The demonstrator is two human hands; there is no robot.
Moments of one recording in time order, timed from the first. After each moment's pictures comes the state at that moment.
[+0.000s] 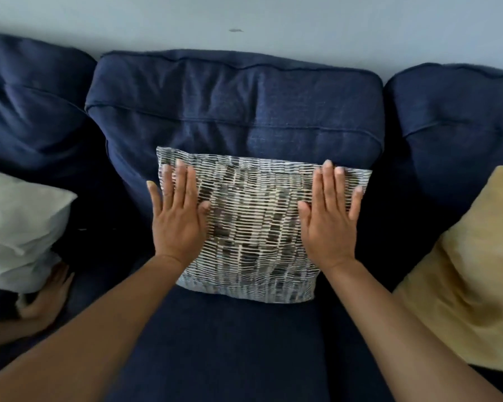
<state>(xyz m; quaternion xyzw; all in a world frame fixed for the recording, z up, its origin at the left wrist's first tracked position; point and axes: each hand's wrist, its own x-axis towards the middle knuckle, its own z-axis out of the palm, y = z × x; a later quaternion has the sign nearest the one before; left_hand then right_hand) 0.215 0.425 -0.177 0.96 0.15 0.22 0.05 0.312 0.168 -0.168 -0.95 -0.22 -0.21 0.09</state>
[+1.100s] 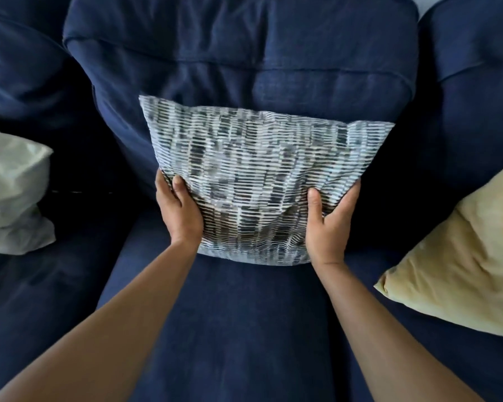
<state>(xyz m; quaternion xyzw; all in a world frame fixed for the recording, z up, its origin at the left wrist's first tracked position) 0.198 0.395 -0.219 0.70 0.39 0.31 0.51 0.256 0.175 -0.211 -0.84 -0.01 -0.12 0.52</state>
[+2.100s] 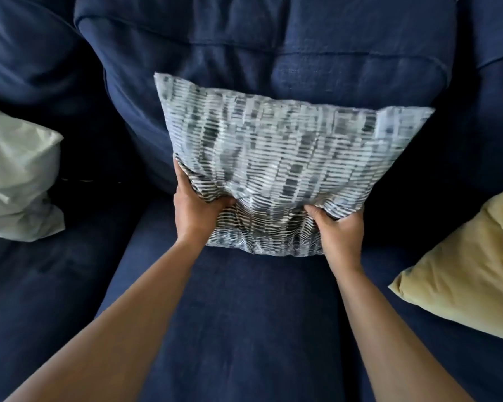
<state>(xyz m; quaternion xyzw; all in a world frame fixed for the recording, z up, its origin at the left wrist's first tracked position) 0.182 0.409 -0.239 0.78 0.36 0.17 0.48 0.260 0.164 -0.241 -0.80 0.04 0.00 0.60</state>
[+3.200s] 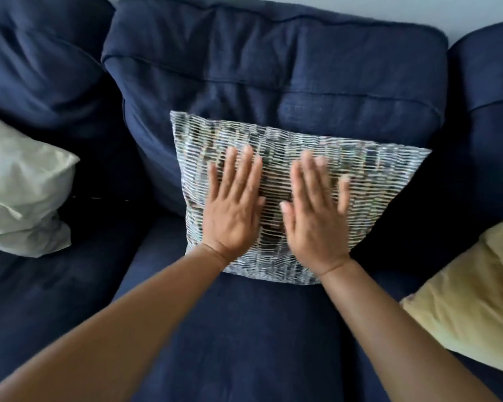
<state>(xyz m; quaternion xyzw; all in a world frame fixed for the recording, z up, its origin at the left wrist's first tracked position) 0.217 0.380 -0.198 0.94 0.02 0.32 0.10 0.276 0.214 -0.187 -0.88 -0.35 -0.29 0.13</state>
